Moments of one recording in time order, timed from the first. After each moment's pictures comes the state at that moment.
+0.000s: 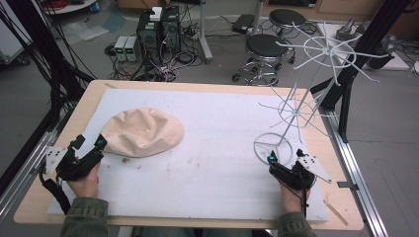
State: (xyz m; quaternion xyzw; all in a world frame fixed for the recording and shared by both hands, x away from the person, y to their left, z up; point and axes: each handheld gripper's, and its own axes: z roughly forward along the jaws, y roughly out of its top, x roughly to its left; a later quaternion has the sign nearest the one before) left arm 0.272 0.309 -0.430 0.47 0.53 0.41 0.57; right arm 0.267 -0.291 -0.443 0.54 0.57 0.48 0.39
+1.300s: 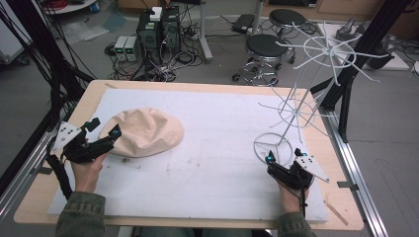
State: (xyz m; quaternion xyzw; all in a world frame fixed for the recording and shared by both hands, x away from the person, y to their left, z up) left arm 0.300 0.284 -0.378 0.59 0.44 0.35 0.58; right arm 0.267 -0.286 -0.443 0.53 0.58 0.49 0.39
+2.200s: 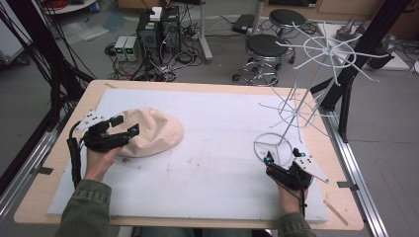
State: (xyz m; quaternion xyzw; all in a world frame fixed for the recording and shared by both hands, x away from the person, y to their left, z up) left arm 0.340 0.260 -0.380 0.68 0.42 0.24 0.55; right arm 0.265 -0.283 -0.441 0.52 0.58 0.49 0.38
